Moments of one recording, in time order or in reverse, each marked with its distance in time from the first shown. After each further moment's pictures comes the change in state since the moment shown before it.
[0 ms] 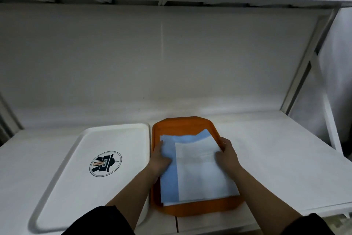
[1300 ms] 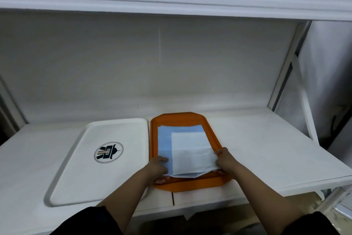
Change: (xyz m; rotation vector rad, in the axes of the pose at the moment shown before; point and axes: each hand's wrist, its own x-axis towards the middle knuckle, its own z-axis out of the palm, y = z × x) left_hand -0.087 0.000 -0.002 -0.001 -0.238 -0.248; right_hand -0.067 -0.003 -0.026 -0.137 -0.202 0.304
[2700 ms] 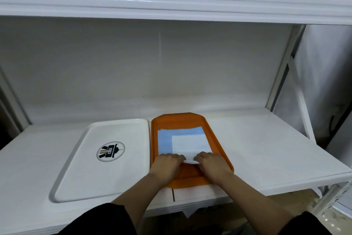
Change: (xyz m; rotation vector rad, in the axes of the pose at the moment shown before) left_hand -0.011 0.001 0.022 1.286 0.371 0.836; right_hand -0.026 0.004 0.031 -1.075 0.191 -0.805
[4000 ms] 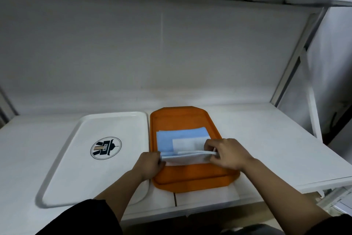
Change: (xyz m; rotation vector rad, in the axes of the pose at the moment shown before) left_hand 0.008 -0.080 0.055 -0.351 -0.138 -0.188; right_hand 0.018 0.043 -0.040 0.218 0.003 -0.063
